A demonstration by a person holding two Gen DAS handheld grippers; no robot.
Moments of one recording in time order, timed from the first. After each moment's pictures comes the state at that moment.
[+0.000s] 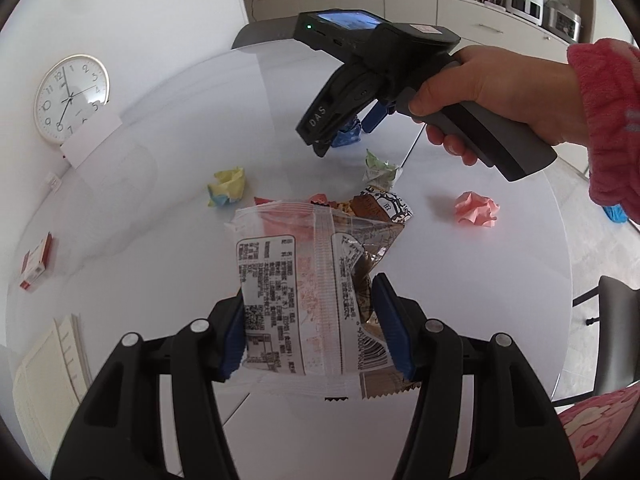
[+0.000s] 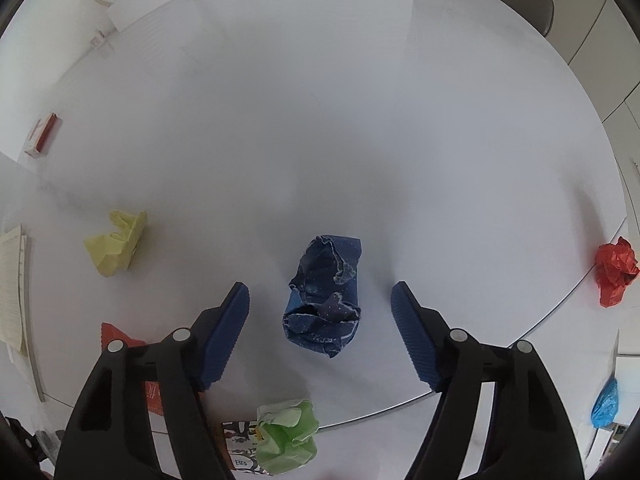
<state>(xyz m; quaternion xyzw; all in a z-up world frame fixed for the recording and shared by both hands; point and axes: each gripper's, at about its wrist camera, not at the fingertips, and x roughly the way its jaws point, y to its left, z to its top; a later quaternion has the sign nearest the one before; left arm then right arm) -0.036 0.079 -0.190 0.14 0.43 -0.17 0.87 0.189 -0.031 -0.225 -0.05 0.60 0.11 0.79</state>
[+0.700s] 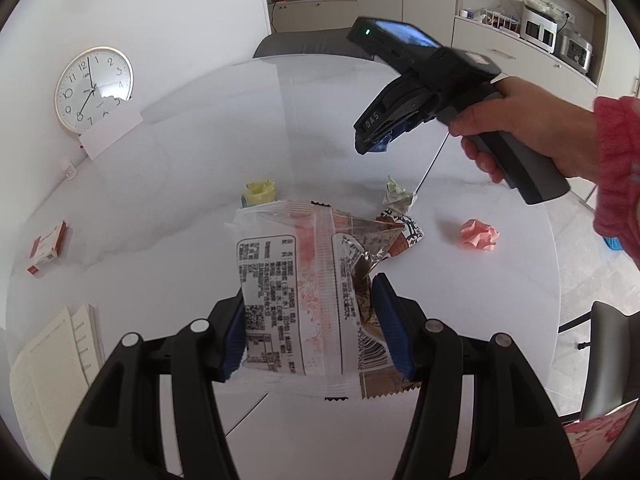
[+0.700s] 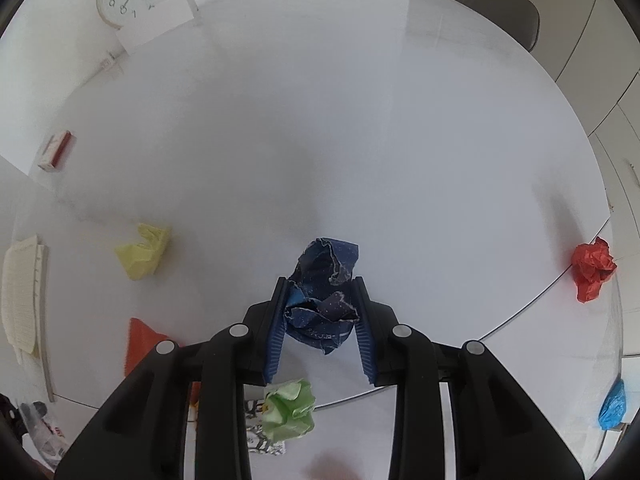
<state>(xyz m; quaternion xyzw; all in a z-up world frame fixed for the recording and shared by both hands) -0.041 0.099 -0.161 0.11 0.42 -0.15 0.89 0.175 -0.076 -0.173 -0.02 0.57 0.12 0.81</state>
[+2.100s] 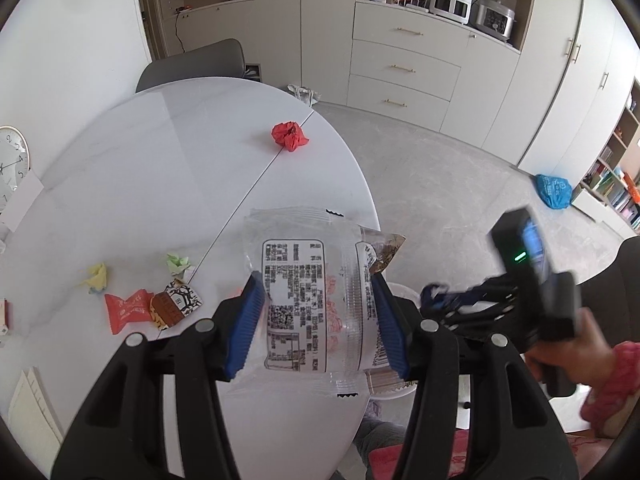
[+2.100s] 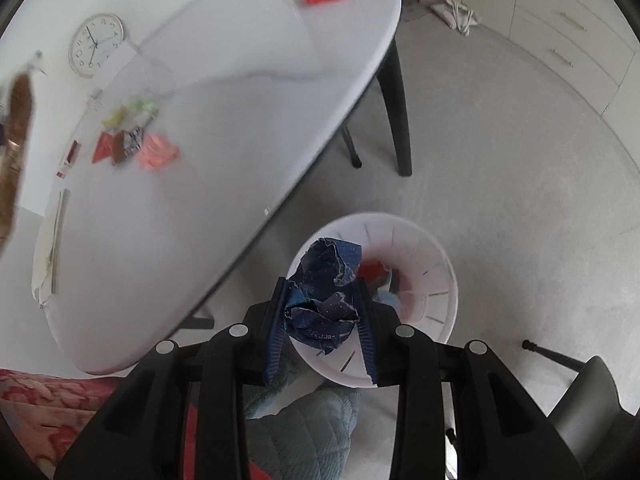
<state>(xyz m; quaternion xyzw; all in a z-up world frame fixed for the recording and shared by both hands) -0.083 -0.102 -0.106 0.14 0.43 -0.29 0.84 -0.112 -0.285 -0.246 0.14 0.59 0.06 0.79</state>
